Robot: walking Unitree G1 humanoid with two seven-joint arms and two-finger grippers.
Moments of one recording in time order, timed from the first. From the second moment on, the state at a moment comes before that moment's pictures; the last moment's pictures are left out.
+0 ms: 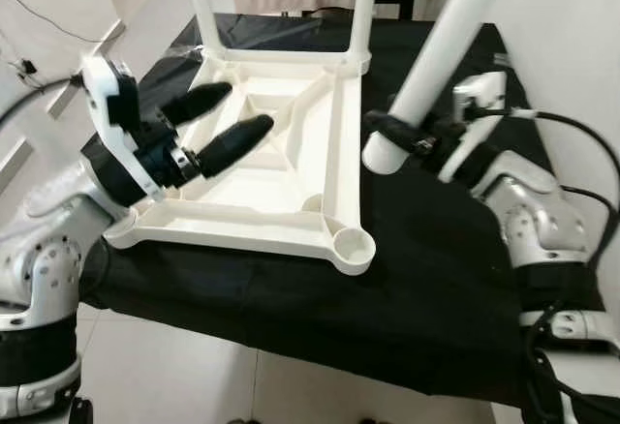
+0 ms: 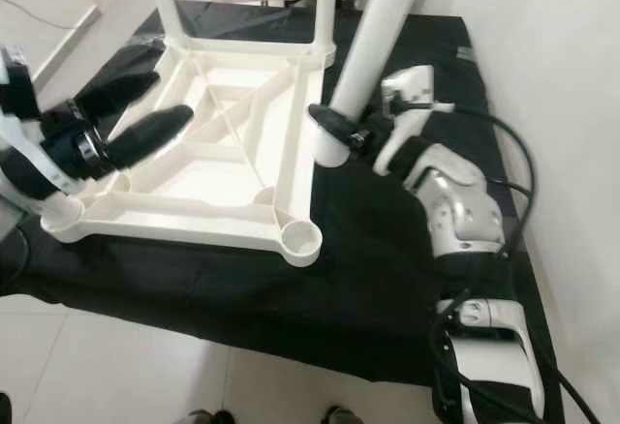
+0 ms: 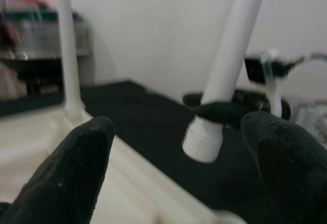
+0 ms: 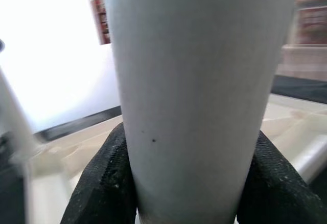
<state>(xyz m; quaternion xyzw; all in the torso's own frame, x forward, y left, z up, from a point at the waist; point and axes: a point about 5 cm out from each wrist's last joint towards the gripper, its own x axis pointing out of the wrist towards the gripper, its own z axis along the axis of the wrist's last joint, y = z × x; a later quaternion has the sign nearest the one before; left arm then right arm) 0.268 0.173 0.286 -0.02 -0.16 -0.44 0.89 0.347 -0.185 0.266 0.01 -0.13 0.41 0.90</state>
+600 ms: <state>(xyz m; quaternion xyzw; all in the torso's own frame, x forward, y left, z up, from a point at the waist) 0.202 0.127 0.168 -0.01 0.05 -0.39 0.92 0.292 -0.174 0.236 -0.07 -0.07 0.59 0.80</state>
